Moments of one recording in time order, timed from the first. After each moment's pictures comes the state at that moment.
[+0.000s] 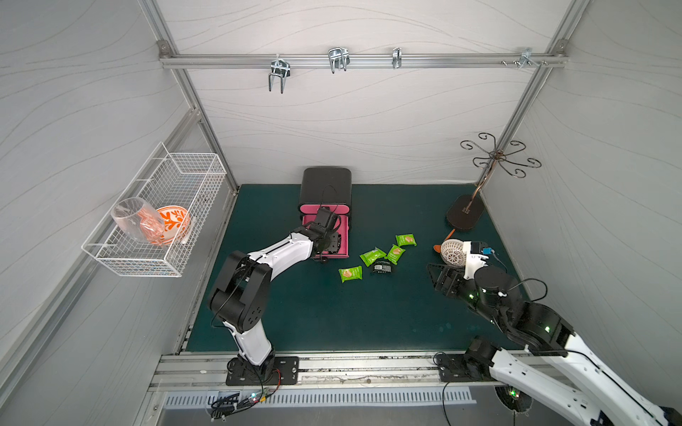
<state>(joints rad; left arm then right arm) -0.46 1.73 1.13 -0.38 -0.21 -0.33 0.86 0.54 0.80 -0.77 0.30 0.77</state>
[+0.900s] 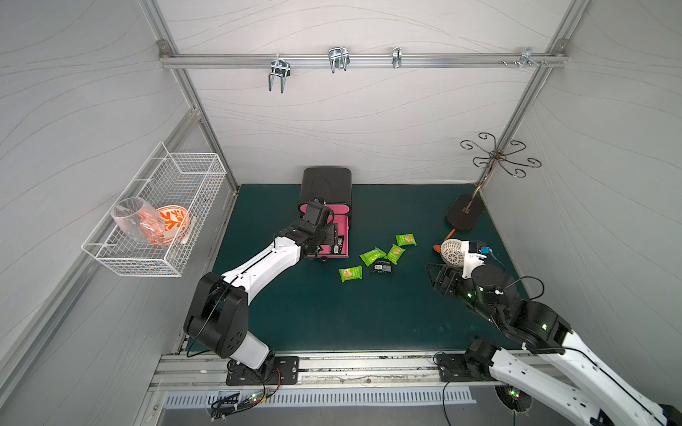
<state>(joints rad) -0.45 1.52 1.11 -0.39 -0.16 -0.36 0.86 0.56 0.80 -0.77 0.30 0.78</state>
